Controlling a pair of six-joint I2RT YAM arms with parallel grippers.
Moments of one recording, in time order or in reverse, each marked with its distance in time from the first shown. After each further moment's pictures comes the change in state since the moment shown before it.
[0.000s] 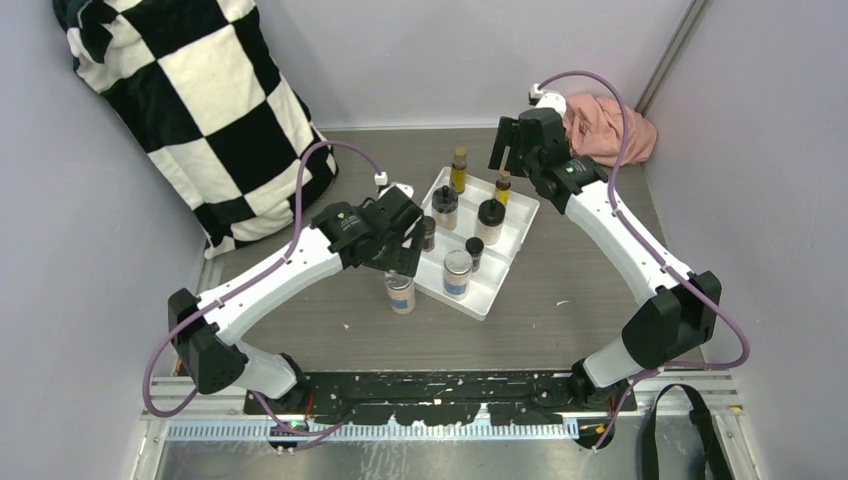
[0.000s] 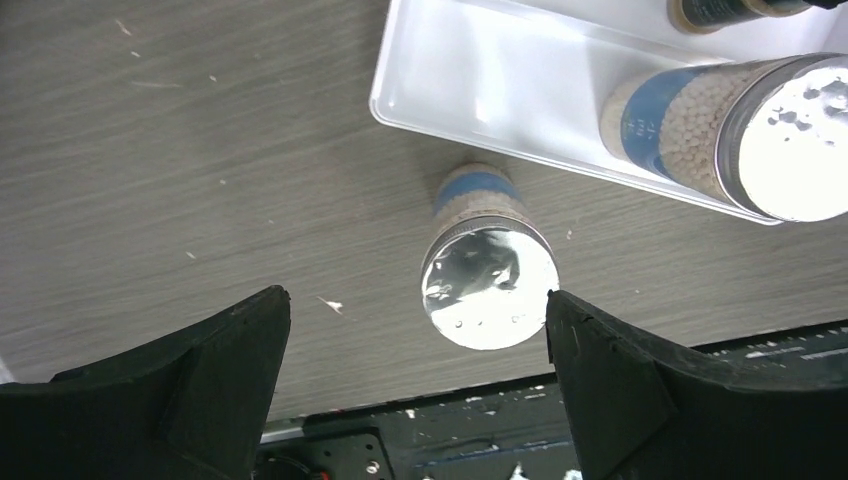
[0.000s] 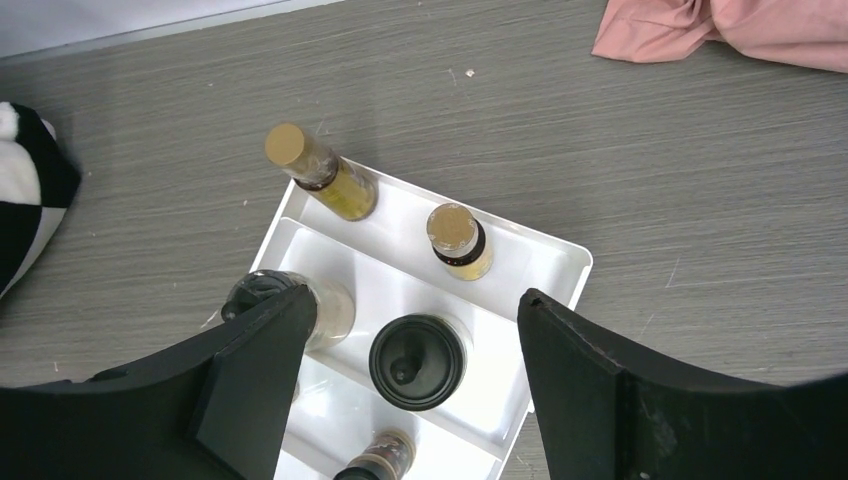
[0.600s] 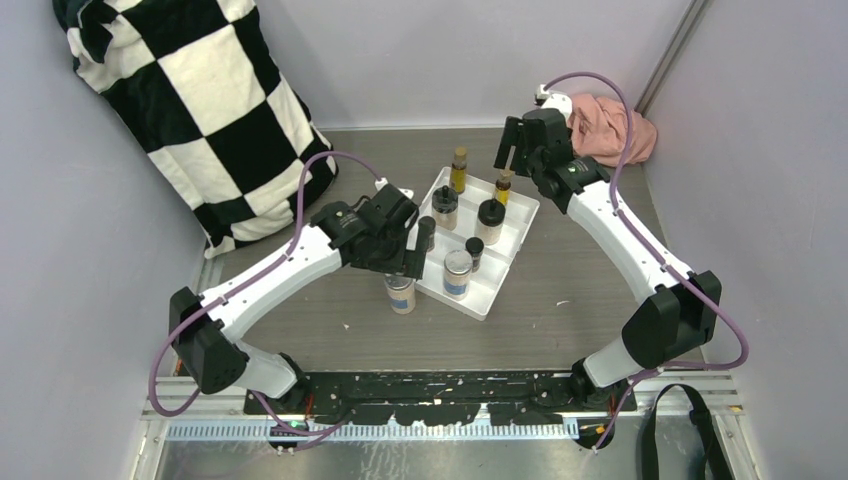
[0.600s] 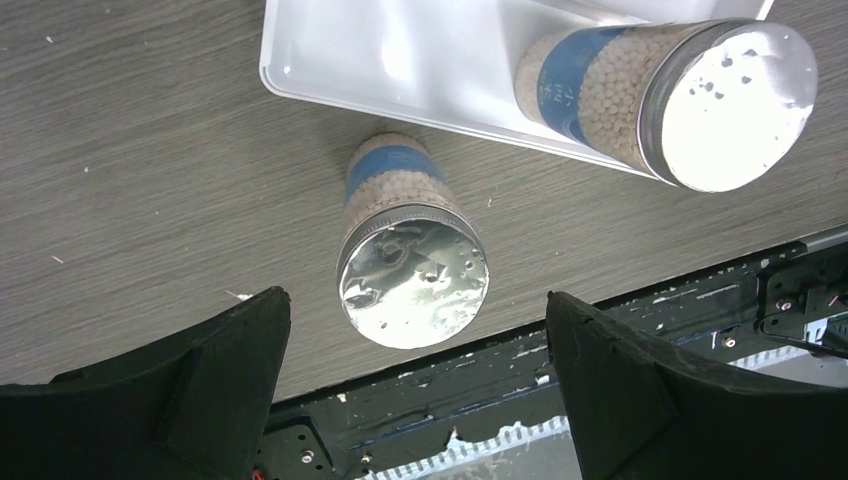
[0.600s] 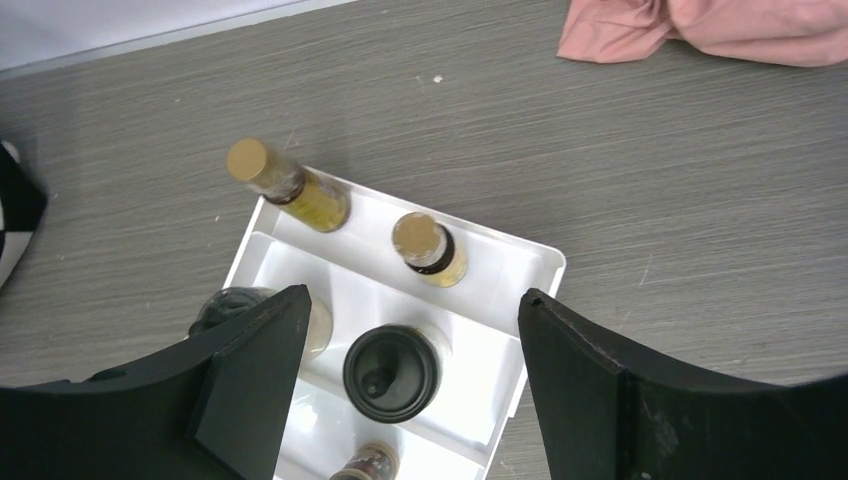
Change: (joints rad) left arm 0.070 0.000 -0.059 0.072 0.254 -0.042; right arm -0.014 0.000 -0.020 0.013 0.027 0.000
